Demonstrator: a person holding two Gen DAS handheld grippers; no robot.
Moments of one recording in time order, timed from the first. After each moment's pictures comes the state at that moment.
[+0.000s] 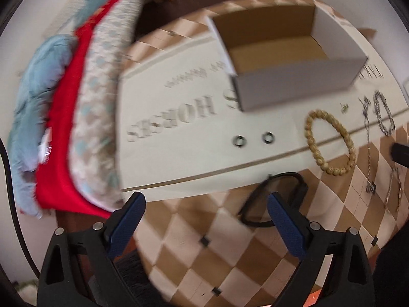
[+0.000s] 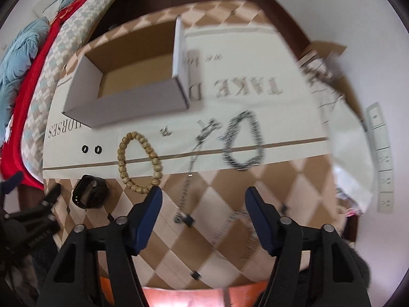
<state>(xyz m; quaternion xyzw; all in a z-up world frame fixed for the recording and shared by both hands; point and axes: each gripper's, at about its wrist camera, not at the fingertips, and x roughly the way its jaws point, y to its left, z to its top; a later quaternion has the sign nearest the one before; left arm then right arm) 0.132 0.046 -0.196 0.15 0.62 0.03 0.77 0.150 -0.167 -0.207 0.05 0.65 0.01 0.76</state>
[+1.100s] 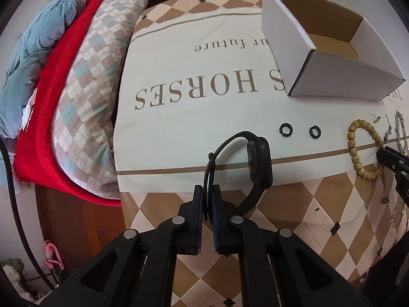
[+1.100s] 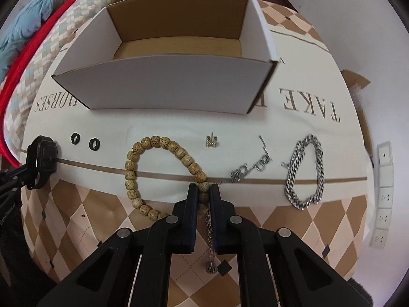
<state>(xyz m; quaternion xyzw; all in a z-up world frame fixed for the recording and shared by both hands) 0.139 0.105 -0.219 0.06 0.64 0.06 0.77 0.159 -0.082 -0.255 -0.03 0.63 0.05 0.77</state>
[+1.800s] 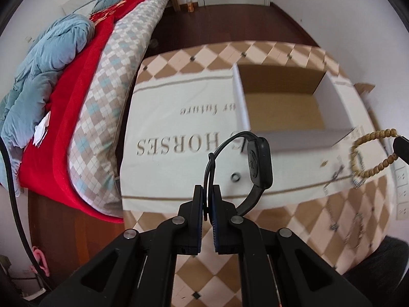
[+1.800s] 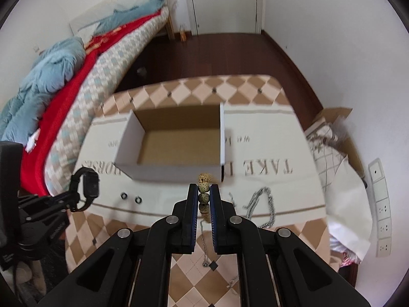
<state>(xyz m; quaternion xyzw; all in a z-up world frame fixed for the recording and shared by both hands) 0.145 0.066 -0.132 0.03 0.57 0.04 0.82 0.167 -0.140 -0.102 0.01 0.50 0.06 0.86</state>
